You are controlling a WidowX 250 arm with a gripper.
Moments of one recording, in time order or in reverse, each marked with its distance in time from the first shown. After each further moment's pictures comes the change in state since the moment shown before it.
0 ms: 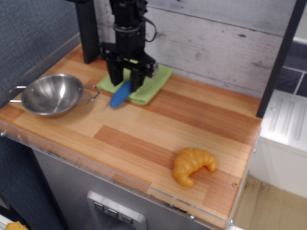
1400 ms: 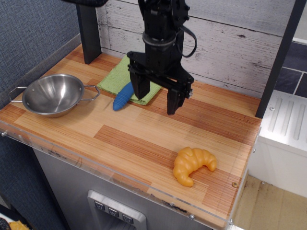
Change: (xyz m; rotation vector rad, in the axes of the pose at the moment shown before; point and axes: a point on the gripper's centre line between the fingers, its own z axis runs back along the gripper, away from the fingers) arm -0.043 -0.087 0.038 -0.008 -0.114 -0.101
